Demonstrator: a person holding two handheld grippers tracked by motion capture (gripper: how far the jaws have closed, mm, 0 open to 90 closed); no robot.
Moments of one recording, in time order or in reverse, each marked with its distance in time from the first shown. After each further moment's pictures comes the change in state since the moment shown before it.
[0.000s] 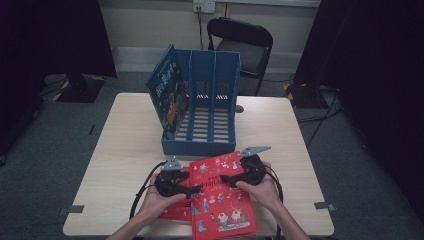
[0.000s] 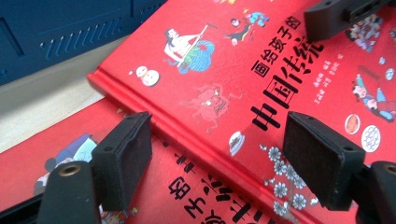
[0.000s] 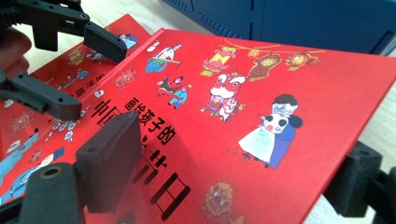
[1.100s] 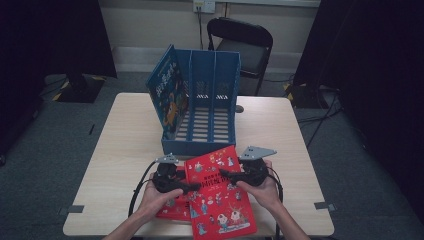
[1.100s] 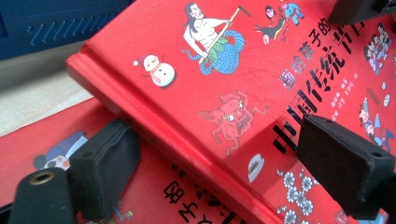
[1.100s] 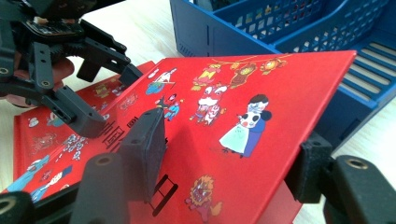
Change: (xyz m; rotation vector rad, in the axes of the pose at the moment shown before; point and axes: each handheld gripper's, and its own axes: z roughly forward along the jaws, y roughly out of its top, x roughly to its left) left arm 0.016 0.002 -0.003 -0.021 -0.127 -0.159; right arm 0.020 0.009 -0.023 -0.191 -0.017 -0.157
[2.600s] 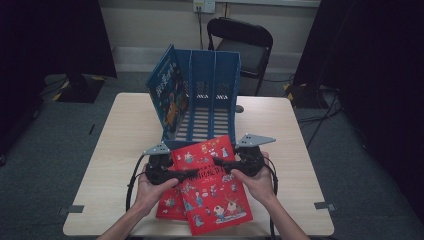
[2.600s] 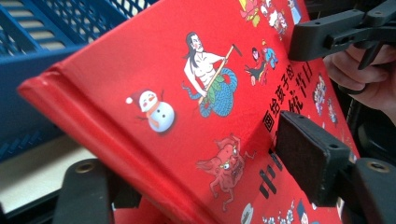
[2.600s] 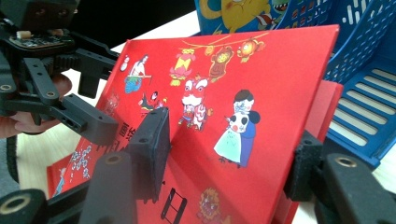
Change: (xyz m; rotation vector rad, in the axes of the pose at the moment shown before) left arm -0.021 0.035 -0.039 -0.145 0.044 0.074; right arm 0.005 0.042 -0.004 -0.050 0.016 0.080
